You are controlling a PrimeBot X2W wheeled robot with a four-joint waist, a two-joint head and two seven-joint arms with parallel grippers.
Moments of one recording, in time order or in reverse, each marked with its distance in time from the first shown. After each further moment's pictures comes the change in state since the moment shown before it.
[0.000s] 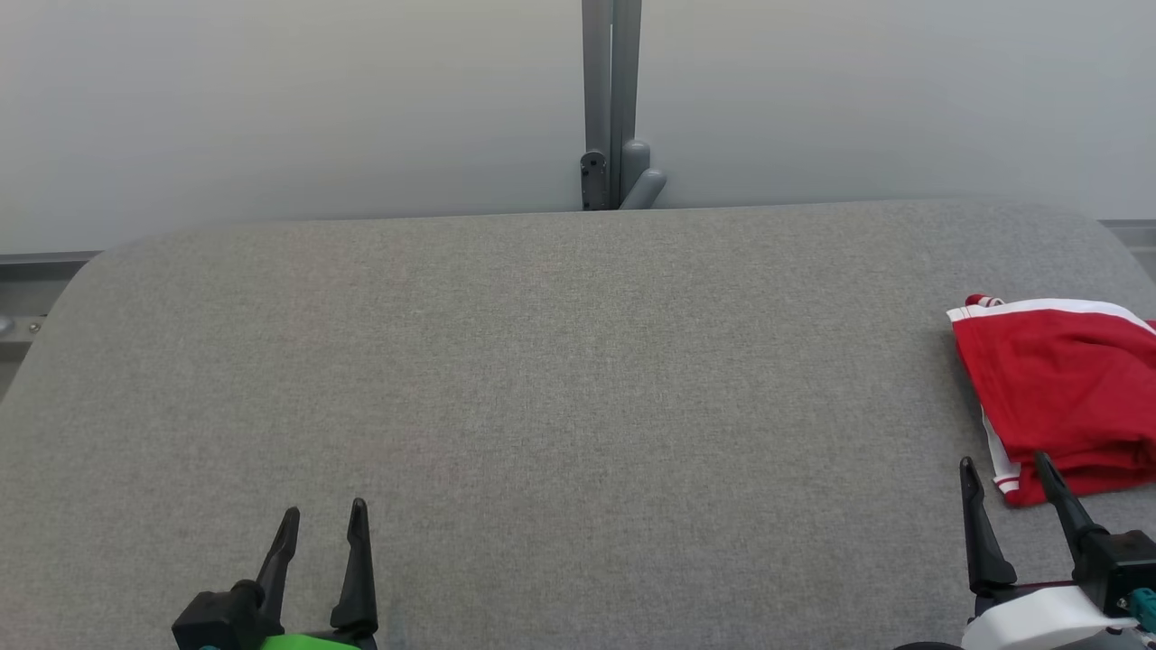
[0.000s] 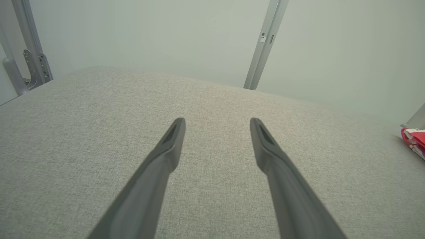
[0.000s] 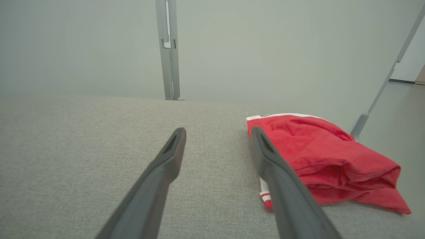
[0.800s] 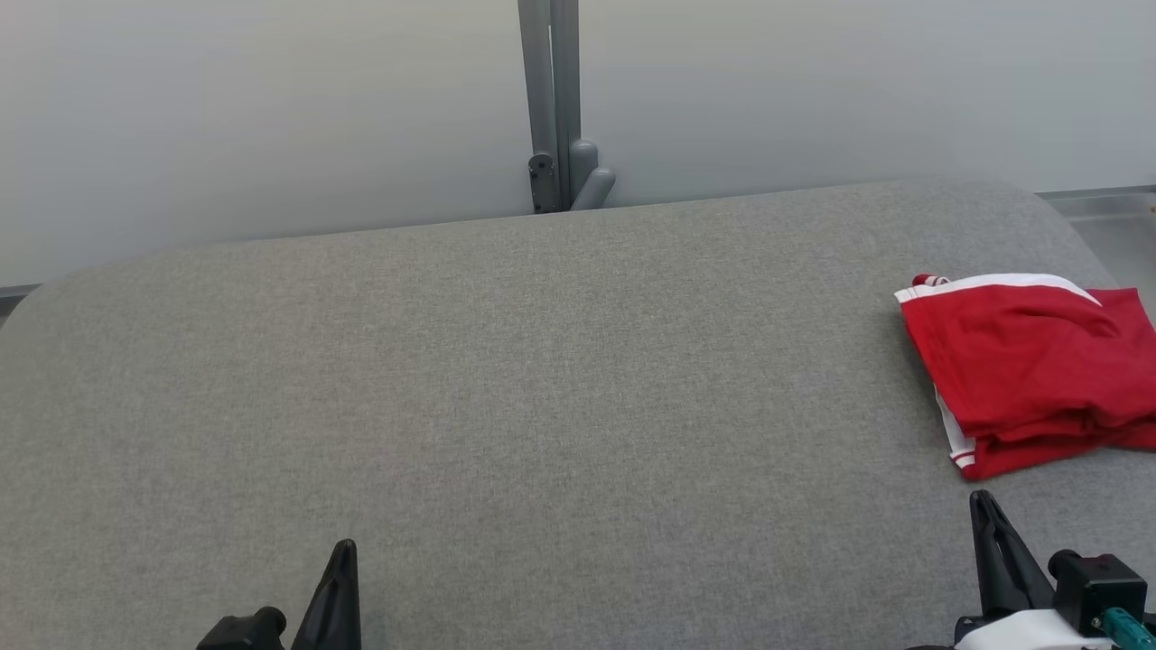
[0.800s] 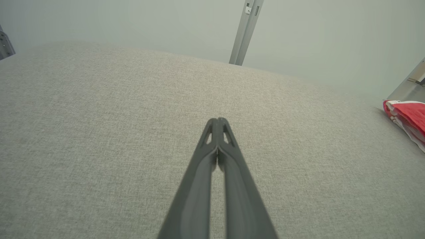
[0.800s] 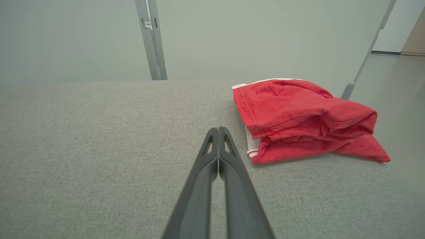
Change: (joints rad) left arm 0.027 -0.005 -0.029 0.034 0.000 0.002 0.000; right arm 0.016 0.034 0.005 0.044 -0.007 0.000 0.003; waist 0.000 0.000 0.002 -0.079
